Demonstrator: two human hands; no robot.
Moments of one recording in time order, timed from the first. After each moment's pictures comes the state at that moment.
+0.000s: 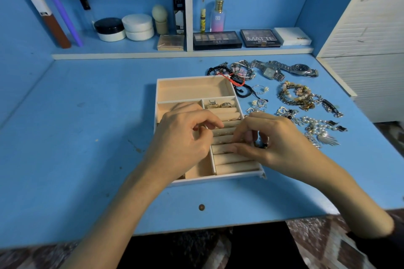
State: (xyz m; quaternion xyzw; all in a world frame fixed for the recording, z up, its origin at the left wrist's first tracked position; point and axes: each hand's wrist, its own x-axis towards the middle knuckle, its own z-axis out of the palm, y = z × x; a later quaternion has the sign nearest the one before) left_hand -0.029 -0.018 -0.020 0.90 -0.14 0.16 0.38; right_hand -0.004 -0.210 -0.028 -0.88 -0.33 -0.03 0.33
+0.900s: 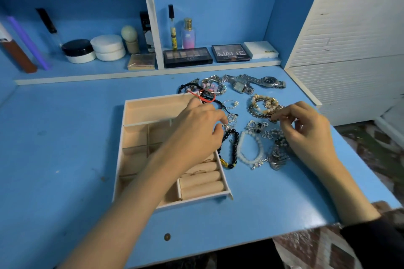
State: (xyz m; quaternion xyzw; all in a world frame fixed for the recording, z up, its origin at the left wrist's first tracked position) left_hand 0.027 -0.082 -0.012 0.95 -0.20 0.08 0.21; right_hand 0.033 -0.304 -0.050 -0.89 -0.09 -0.23 0.37
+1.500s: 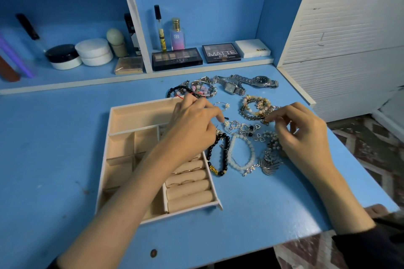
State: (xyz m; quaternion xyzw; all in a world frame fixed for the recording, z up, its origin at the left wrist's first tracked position) left_hand 0.056 -0.094 -0.023 0.95 -0.22 0.07 0.20; right_hand 0.031 -0.304 -0.051 -0.88 -0.09 -0.27 0.37
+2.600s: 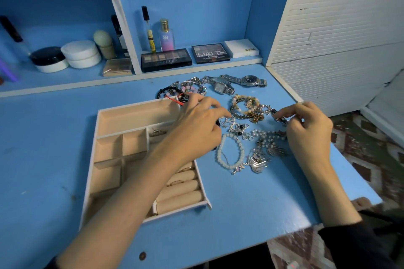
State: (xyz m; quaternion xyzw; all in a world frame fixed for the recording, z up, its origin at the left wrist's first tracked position) left_hand 0.055 -0.117 -0.016 0.95 -0.25 0.03 0.19; right_hand 0.034 -0.319 -0.051 -0.86 0.09 -0.29 0.41
